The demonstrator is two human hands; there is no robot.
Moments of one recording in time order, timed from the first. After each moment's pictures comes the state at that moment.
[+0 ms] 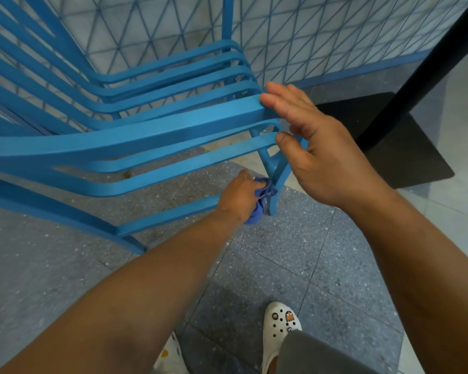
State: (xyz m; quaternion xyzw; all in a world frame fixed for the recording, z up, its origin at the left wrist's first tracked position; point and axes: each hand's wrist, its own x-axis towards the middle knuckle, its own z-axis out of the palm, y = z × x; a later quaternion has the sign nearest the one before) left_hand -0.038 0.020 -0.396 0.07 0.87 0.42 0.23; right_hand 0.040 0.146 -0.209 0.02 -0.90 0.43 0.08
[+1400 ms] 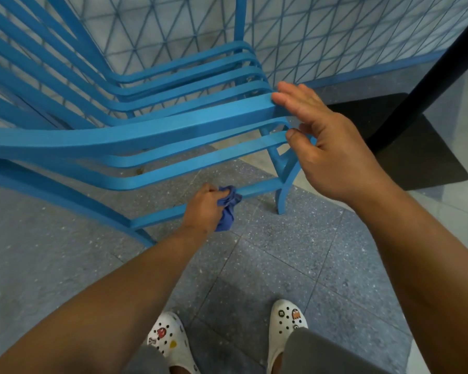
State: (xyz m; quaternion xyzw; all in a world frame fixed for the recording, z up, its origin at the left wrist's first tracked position) left_hand -0.031 -0.085 -0.417 0.08 0.94 0.29 0.15; right_hand 0.043 0.141 -0.205 0.01 -0.90 0.43 0.07
